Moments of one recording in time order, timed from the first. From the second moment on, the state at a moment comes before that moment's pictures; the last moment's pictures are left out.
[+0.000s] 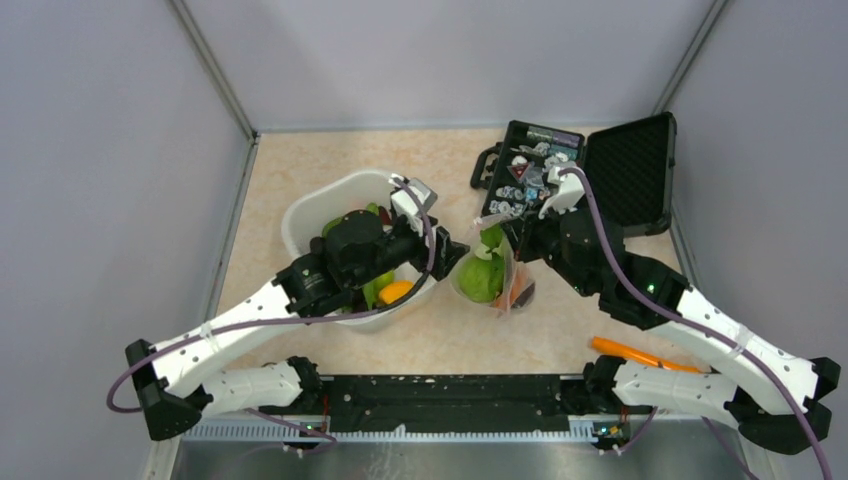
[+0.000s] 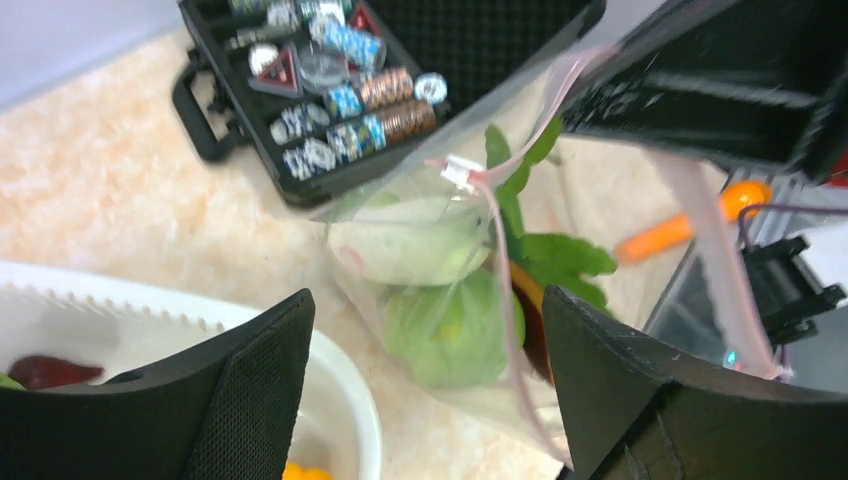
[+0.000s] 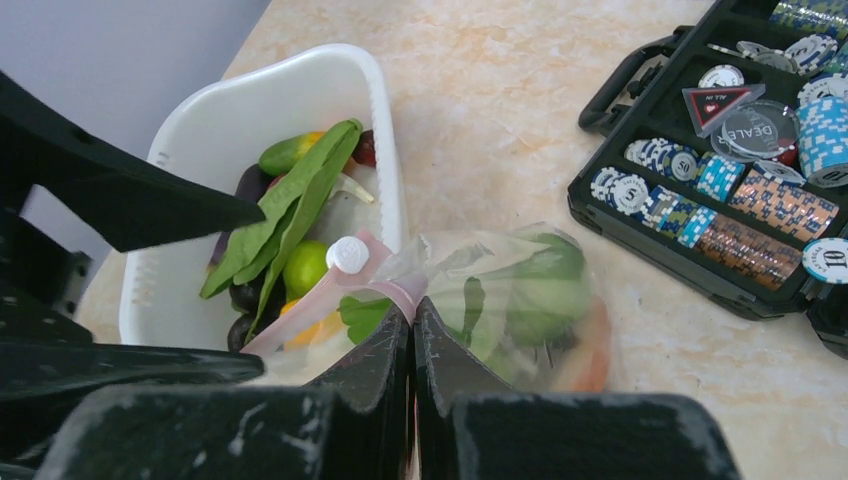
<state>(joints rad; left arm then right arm) -0.97 1.02 1.04 -0.15 -0.05 -0.18 0.99 0.90 1.13 -0.51 0.46 0.42</state>
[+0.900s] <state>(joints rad) -0.97 1.16 1.11 -0.40 0.13 -0.32 0.99 0.90 1.07 -0.45 0.46 0.44</state>
